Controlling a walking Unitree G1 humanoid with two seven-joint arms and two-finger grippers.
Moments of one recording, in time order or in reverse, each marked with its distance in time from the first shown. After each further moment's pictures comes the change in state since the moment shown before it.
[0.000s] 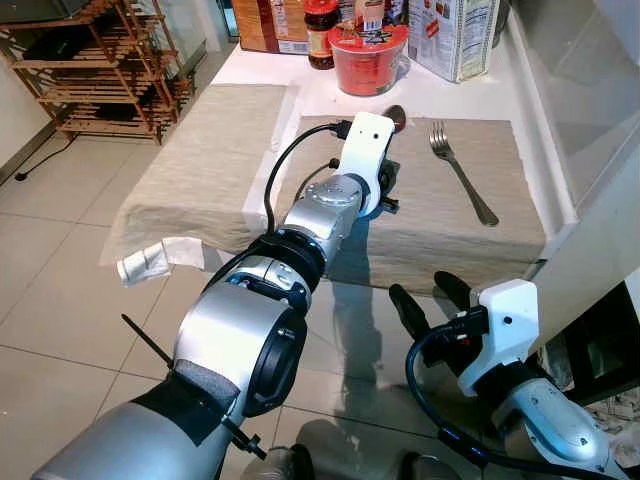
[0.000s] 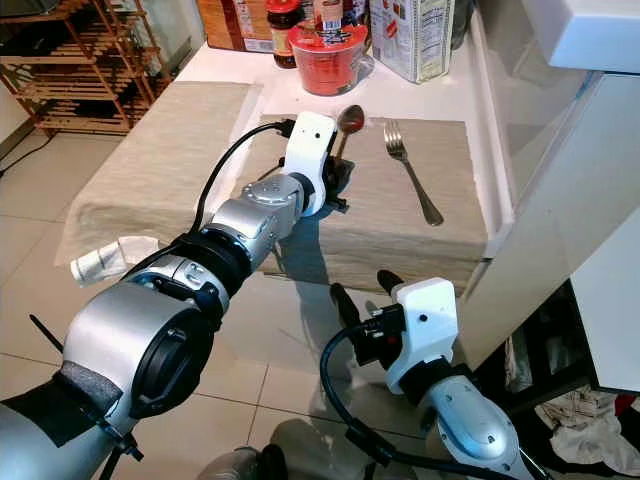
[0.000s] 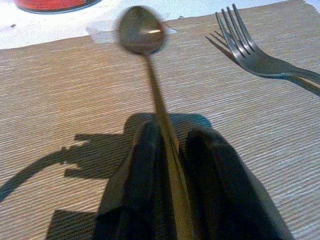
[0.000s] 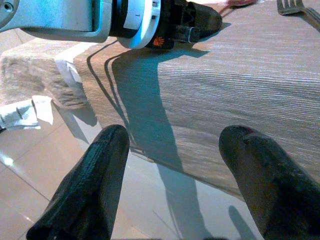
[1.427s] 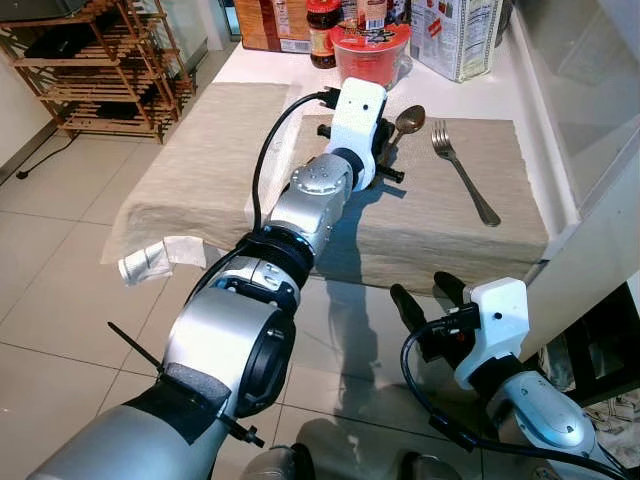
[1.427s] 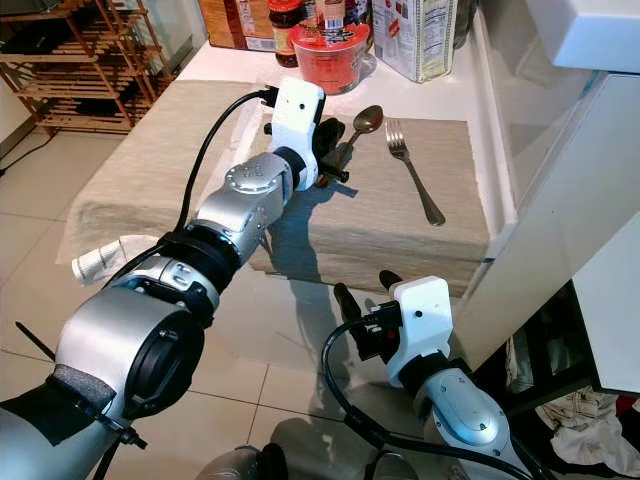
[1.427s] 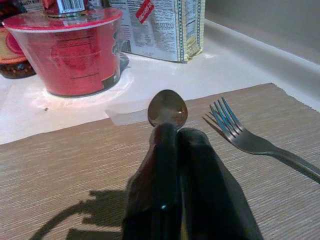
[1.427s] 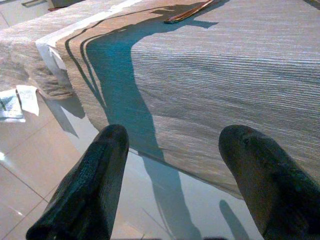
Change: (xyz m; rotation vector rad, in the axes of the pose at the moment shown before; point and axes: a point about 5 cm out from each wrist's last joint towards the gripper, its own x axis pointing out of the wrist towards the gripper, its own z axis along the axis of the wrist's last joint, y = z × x) left arm -0.008 0.017 0.029 0.012 -0.251 -0.007; right arm 0.010 -0.008 -0.013 -0.023 0.022 -0.018
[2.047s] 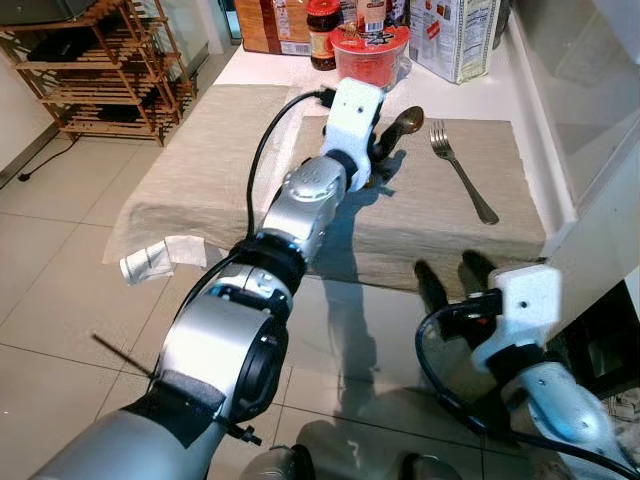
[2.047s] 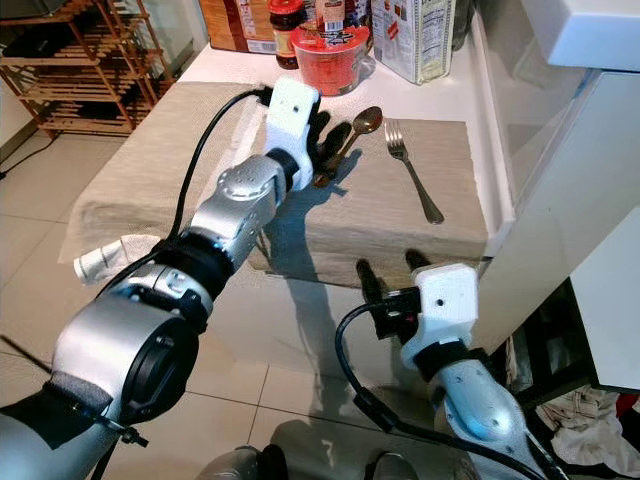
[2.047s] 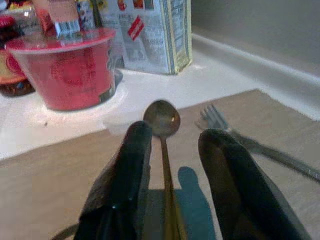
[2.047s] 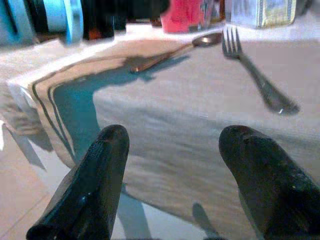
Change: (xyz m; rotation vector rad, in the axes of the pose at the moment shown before) left arm -0.006 0.005 -0.005 0.027 -0.057 -0.055; right arm -0.006 -0.014 0.022 -0.059 -0.119 -0.122
